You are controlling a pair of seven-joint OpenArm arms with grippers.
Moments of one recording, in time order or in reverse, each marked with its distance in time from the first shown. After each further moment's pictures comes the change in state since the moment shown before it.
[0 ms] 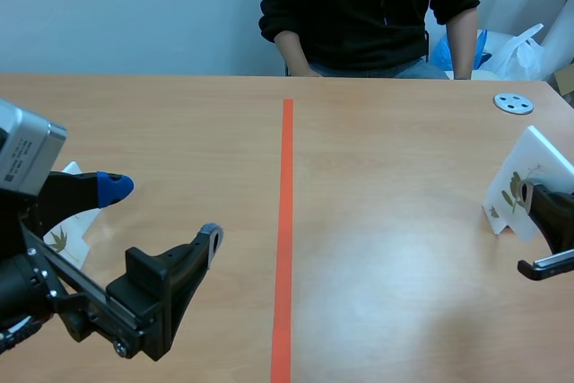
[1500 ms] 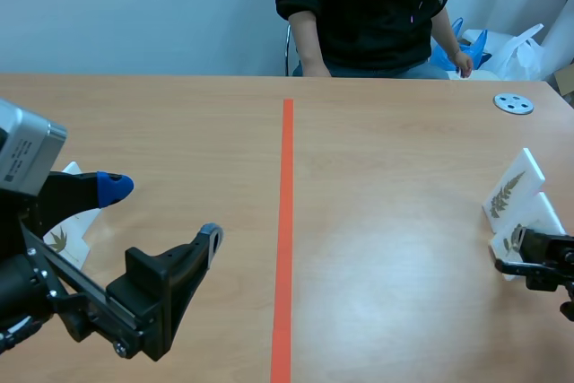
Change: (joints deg) left arm 0.0 0.0 0.0 0.0 0.0 0.0 0.0; right arm 20.7 -4.0 -2.4 -36.0 0.6 -4.7 3.1
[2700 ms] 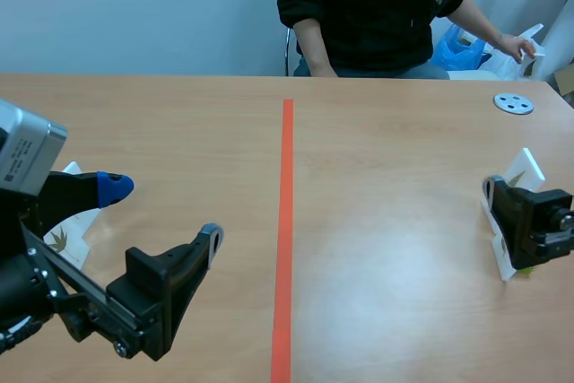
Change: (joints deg) left arm 0.0 0.0 0.0 0.0 0.0 0.0 0.0; right arm -18.6 1.4 5.4 40.5 1.1 5.2 -12.4
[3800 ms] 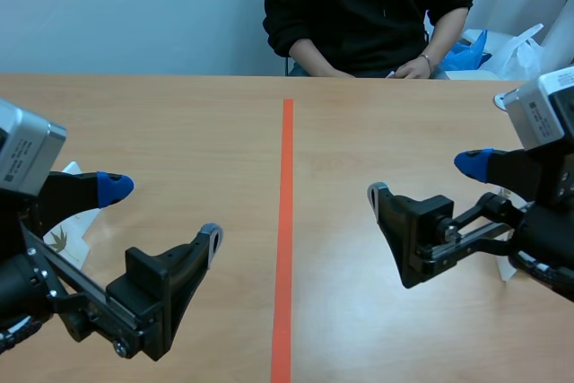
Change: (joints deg) left arm 0.0 0.0 0.0 0.0 0.0 0.0 0.0; right arm -0.2 -1.7 -14.7 6.5 -0.2 0.2 -3.0
